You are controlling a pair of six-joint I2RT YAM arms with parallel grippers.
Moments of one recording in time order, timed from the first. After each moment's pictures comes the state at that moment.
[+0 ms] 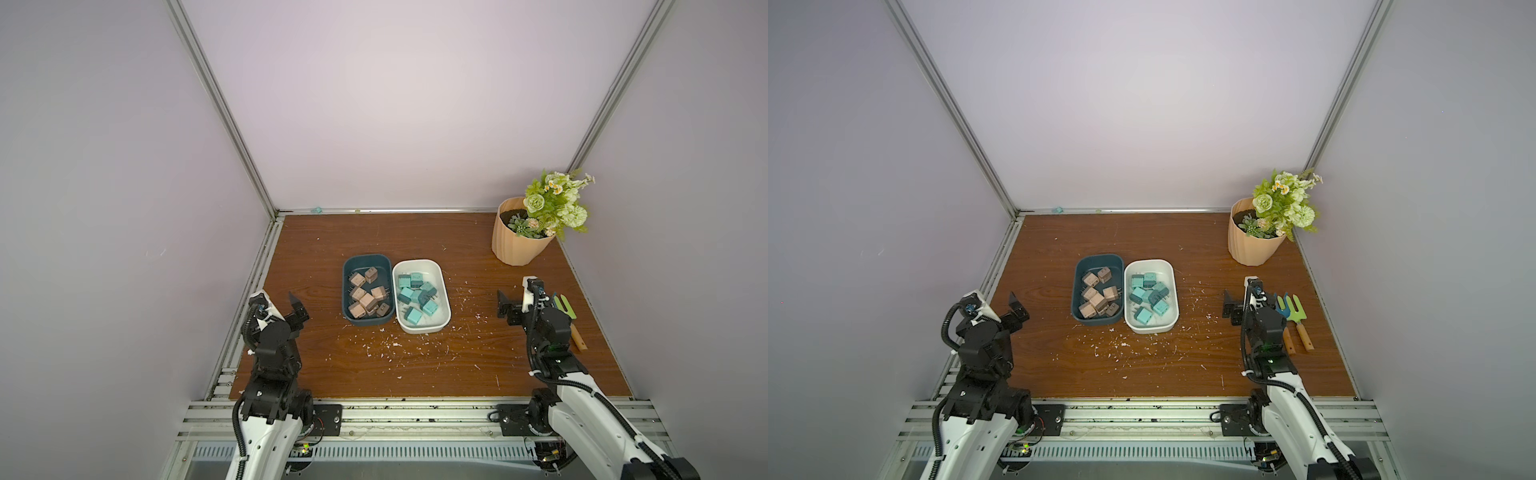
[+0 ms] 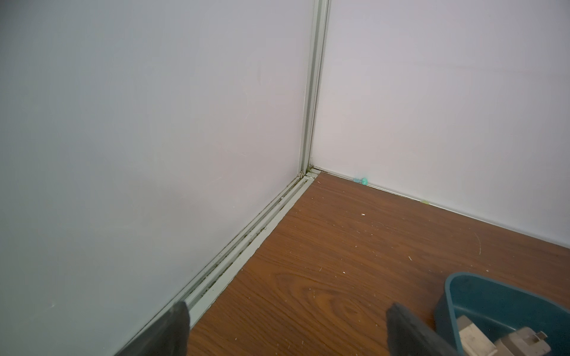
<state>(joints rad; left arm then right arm) -0.11 0.28 0.30 -0.21 -0.60 -0.19 0.12 0.77 0.17 0.33 0.03 0.03</state>
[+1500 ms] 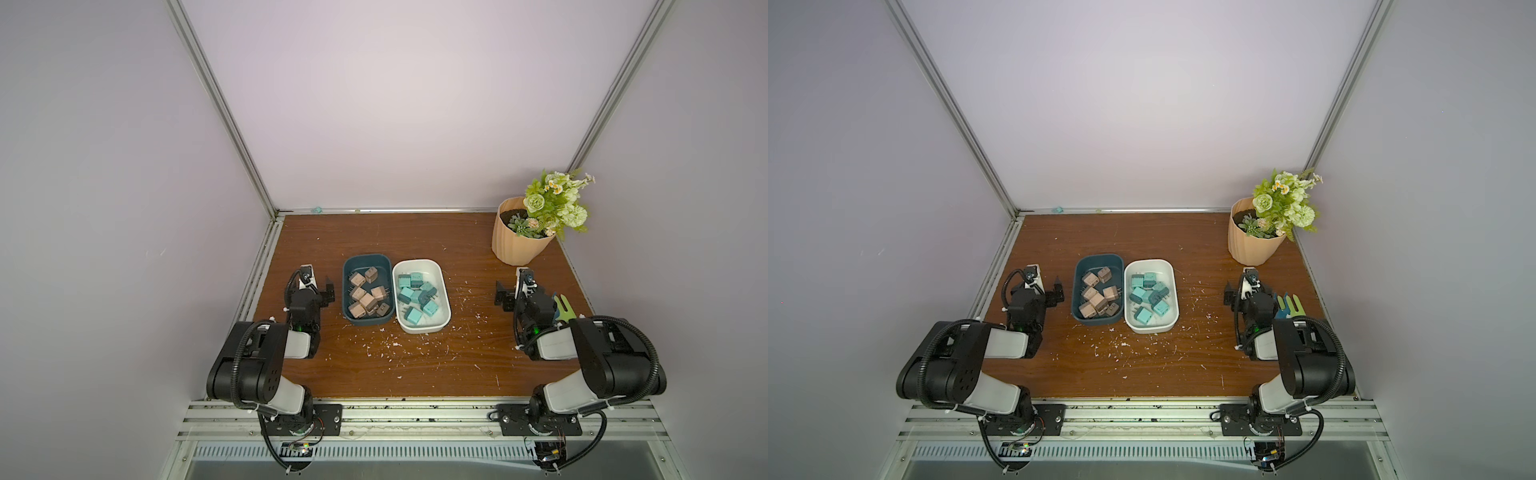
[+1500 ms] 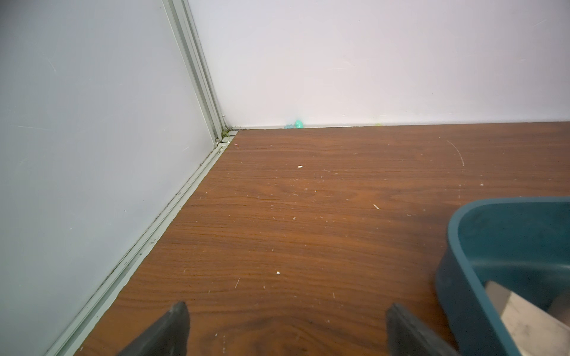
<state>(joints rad) -0.04 1.50 0.24 1.02 -0.26 0.03 0.04 1.53 0.23 1.03 0.03 -0.03</state>
